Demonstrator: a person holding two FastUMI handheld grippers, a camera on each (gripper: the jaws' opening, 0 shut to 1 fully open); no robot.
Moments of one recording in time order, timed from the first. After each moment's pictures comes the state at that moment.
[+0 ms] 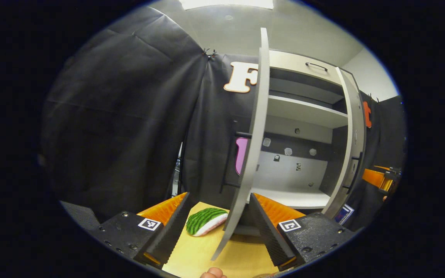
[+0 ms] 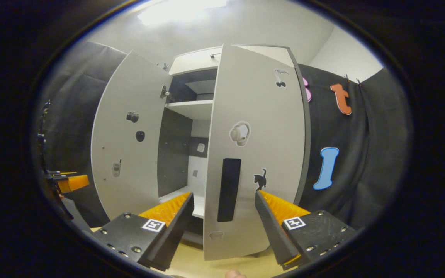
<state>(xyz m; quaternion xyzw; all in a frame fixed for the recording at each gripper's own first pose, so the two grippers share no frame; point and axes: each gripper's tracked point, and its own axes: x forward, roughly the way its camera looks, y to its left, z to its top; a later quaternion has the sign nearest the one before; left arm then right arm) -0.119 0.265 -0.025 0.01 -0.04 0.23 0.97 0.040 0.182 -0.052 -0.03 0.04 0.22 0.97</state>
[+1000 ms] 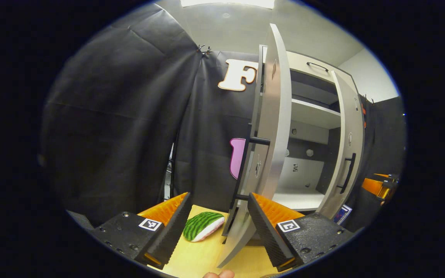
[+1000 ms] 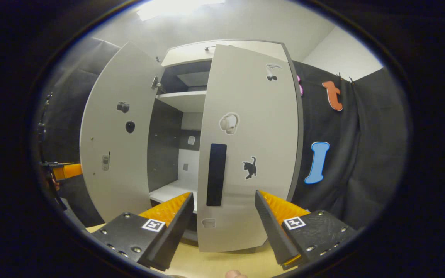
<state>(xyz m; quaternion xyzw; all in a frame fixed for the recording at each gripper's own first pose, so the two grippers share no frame) -0.090 0.281 -0.022 0.00 -0.03 0.17 0.99 0.041 0.179 -0.073 -0.04 0.05 0.18 0.98</state>
